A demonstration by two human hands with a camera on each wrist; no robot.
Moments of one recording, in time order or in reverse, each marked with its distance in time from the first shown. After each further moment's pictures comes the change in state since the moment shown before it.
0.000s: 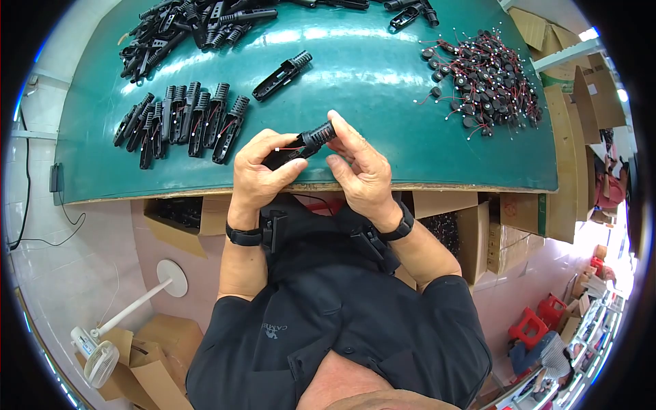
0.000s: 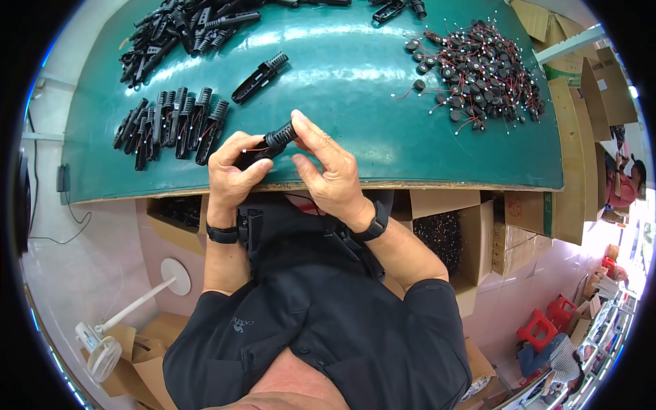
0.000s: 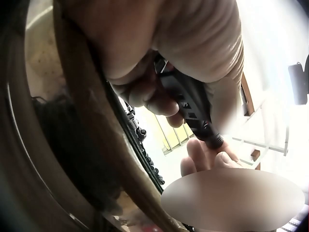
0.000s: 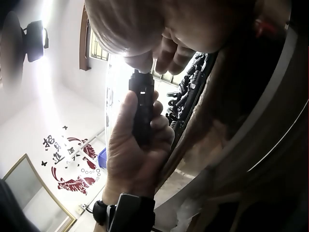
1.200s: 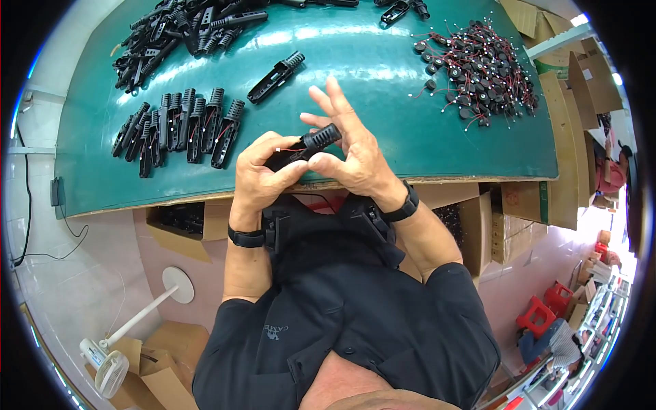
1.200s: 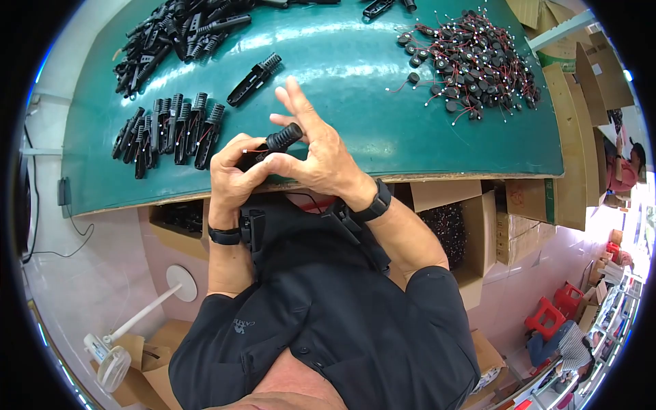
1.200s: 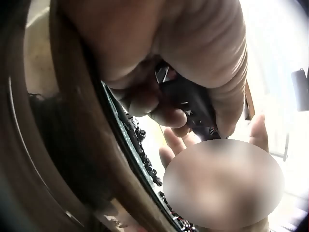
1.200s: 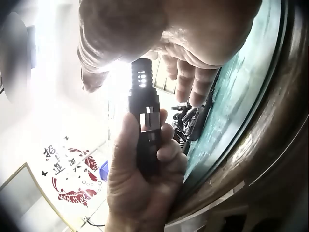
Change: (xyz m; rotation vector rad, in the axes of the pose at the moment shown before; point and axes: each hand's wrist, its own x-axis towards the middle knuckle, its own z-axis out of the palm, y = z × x) left_hand 0.003 -0.004 -0.002 -0.020 -0.074 -0.006; right_hand 0.037 -0.011 -0.002 0.191 -0.132 0.166
